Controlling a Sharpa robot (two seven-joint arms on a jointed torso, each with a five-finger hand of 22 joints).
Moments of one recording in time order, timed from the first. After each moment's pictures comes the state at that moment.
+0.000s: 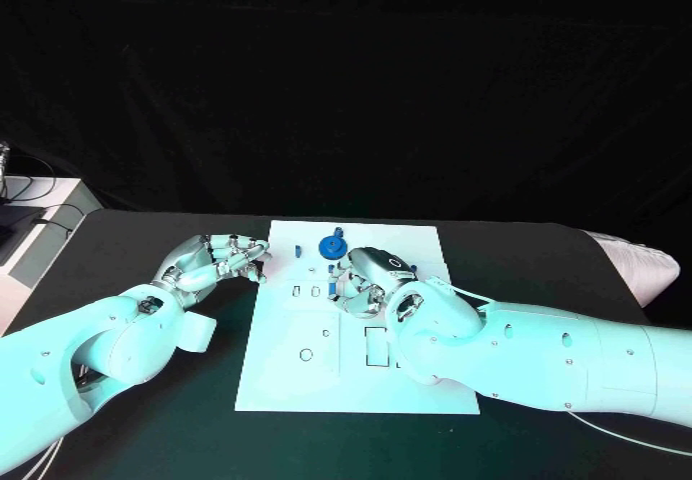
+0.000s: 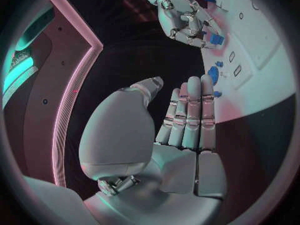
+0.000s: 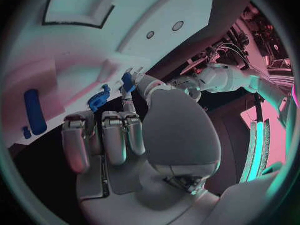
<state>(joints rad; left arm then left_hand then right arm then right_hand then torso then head) 0.97 -0.96 0.27 1.56 -0.30 -0.19 0.29 1.36 -0.24 0.45 0.21 0.22 0.90 0.20 0.29 0.27 1.18 0.13 0.08 0.12 1.06 0.06 0.78 0.60 0.18 0.92 0.16 0.74 0.37 1.21 -0.61 -0.11 1.60 -1.50 -0.61 -0.47 1.38 -0.18 0.44 0.14 0.21 1.06 0.13 0.20 0.28 1.47 0.05 1.57 1.31 1.47 -0.02 1.56 1.31 0.01 1.47 0.08 1.57 1.31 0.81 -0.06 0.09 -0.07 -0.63</state>
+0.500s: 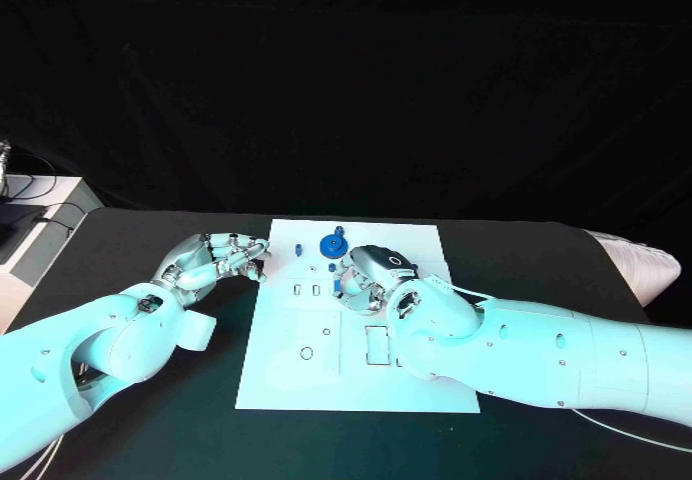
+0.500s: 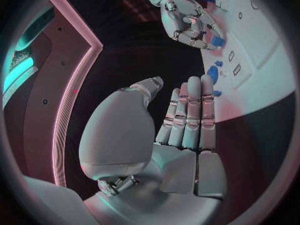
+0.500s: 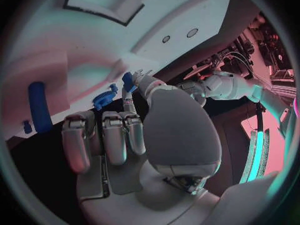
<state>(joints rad) 0.97 -0.97 0.27 1.56 -0.30 -0.19 0.29 1.36 -0.24 0.45 0.21 0.22 0.90 0.20 0.29 0.27 1.18 0.13 0.08 0.12 1.06 0.06 0.78 0.60 0.18 0.92 0.16 0.74 0.37 1.20 -0.60 -0.11 1.56 -1.58 -0.59 -0.50 1.38 -0.18 0.44 0.15 0.21 1.06 0.13 0.21 0.28 1.47 0.05 1.57 1.31 1.47 -0.02 1.56 1.31 0.01 1.47 0.08 1.57 1.31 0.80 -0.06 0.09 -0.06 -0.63</state>
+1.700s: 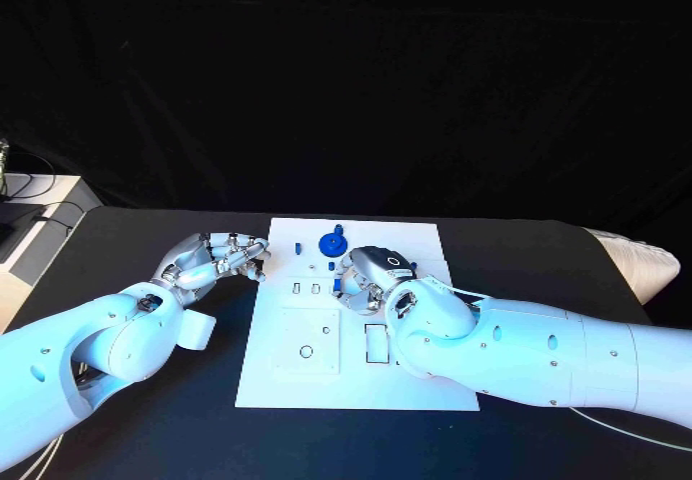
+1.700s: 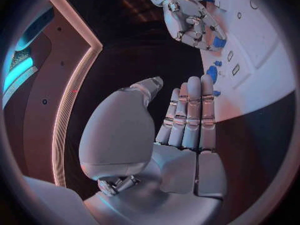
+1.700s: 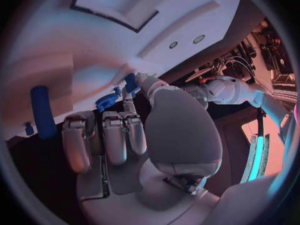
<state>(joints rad) 0.96 -0.97 0.27 1.56 -0.30 -0.19 0.29 1.36 -0.24 0.45 0.21 0.22 0.90 0.20 0.29 0.27 1.18 0.13 0.08 0.12 1.06 0.06 0.79 0.60 0.18 0.92 0.16 0.74 0.37 1.19 -0.58 -0.11 1.53 -1.61 -0.58 -0.52 1.34 -0.21 0.43 0.16 0.21 1.01 0.14 0.19 0.30 1.46 0.05 1.57 1.31 1.47 -0.02 1.56 1.31 0.01 1.47 0.08 1.57 1.31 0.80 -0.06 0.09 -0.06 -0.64</state>
